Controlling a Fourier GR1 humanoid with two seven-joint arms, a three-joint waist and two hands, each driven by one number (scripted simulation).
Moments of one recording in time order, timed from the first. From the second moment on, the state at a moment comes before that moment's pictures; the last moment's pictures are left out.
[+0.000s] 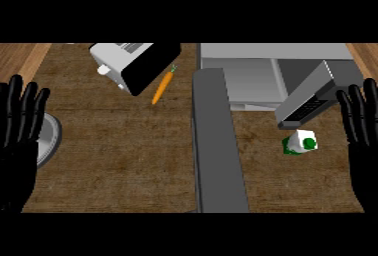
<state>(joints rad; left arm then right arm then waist) -0.01 0.12 0.03 -2.10 0.01 0.00 0.01 0.00 -0.10 -0.01 -2.10 -0.03 0.03 -0.05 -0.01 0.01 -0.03</state>
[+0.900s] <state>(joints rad) 0.17 0.04 0.02 -2.12 0.13 -0.04 0.00 0.02 -0.15 -0.02 -2.05 -0.40 0.30 0.06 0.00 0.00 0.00</state>
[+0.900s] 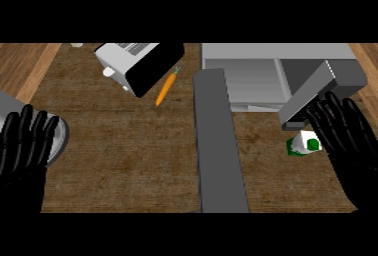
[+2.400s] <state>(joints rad) 0.43 0.02 0.11 -2.23 0.22 -0.22 -0.09 -0.04 -0.19 -0.24 -1.44 -0.17 0.31 -0.32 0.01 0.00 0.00</state>
